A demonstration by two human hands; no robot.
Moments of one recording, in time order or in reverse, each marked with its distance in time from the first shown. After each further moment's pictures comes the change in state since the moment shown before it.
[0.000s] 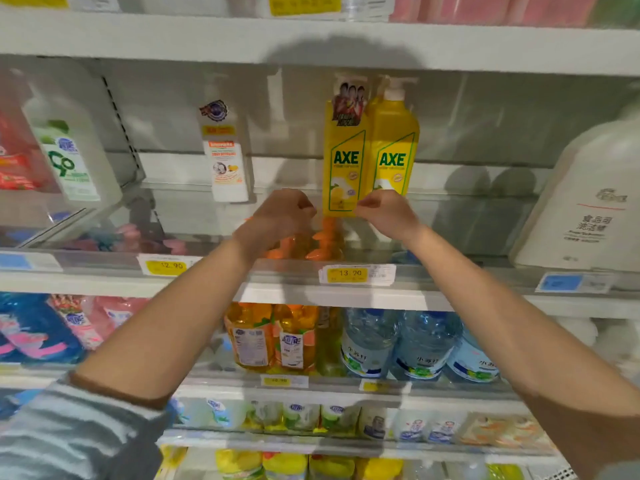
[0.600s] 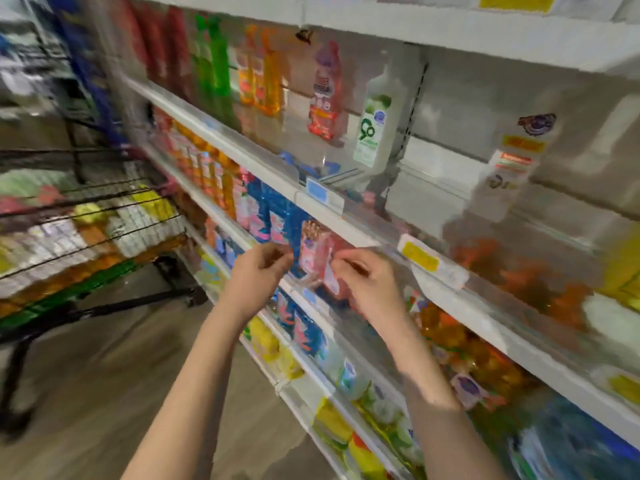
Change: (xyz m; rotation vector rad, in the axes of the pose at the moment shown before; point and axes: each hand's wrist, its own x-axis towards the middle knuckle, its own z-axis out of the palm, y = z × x) left_hand -0.292 -0.187 -0.122 -0.271 0.678 -0.589; right_hand -0.144 -0.180 0.255 0.552 -0.593 -0.330
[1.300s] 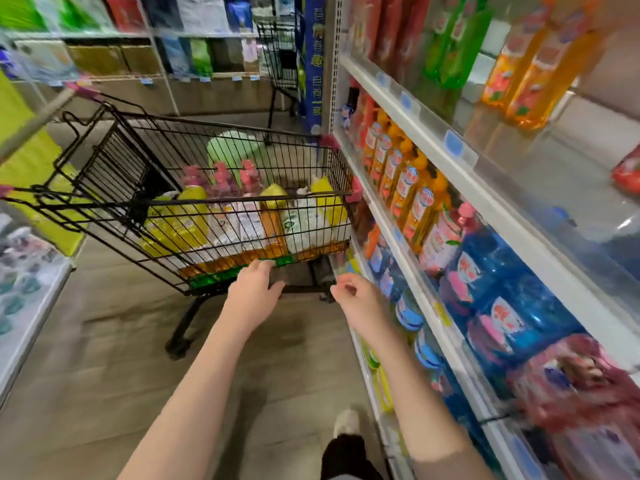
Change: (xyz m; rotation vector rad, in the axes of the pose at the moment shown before) left_hand 0.127 -0.257 -0.276 0.668 0.294 -0.523; right_hand 0.191 0.035 0.399 -0.173 -0.647 0.112
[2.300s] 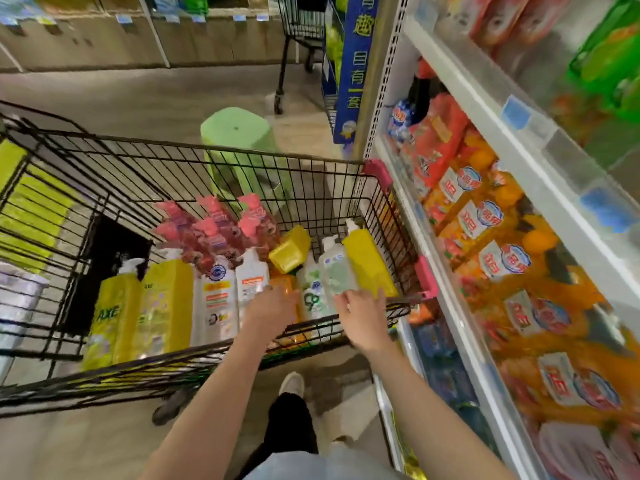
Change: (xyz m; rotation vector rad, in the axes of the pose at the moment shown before) left_hand 0.418 -0.077 0.043 0.107 -0.427 -0.207; right_hand 0.436 -0.015 0.110 -0.758 -0.184 -0.021
